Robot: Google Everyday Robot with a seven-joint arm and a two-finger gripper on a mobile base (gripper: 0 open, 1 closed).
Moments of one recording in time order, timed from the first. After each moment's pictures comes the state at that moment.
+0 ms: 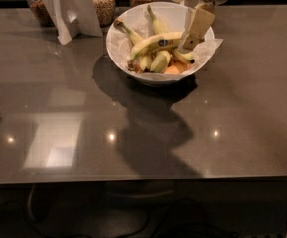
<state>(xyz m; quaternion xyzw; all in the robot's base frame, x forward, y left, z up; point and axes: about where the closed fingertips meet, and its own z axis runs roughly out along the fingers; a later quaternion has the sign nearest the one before) 0.614 -0.103 1.008 -0.70 0.66 0.03 0.27</state>
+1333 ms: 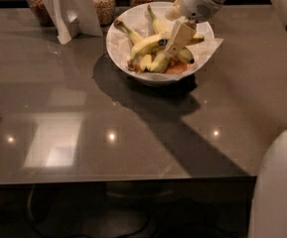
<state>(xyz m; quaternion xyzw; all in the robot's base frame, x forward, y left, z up) 0.681 -0.093 0.952 -0.66 0.68 0.06 0.30</state>
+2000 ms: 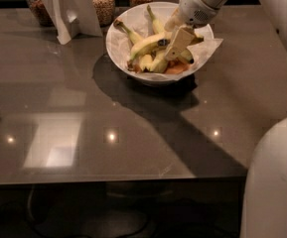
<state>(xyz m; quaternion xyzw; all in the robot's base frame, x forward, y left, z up) 0.689 -0.094 0.932 -0.66 0.70 0.06 0.28</state>
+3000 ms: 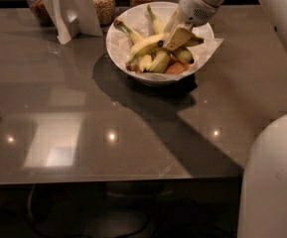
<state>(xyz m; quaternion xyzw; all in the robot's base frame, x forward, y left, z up) 0.685 -0.098 0.935 -0.66 0.70 0.06 0.27</state>
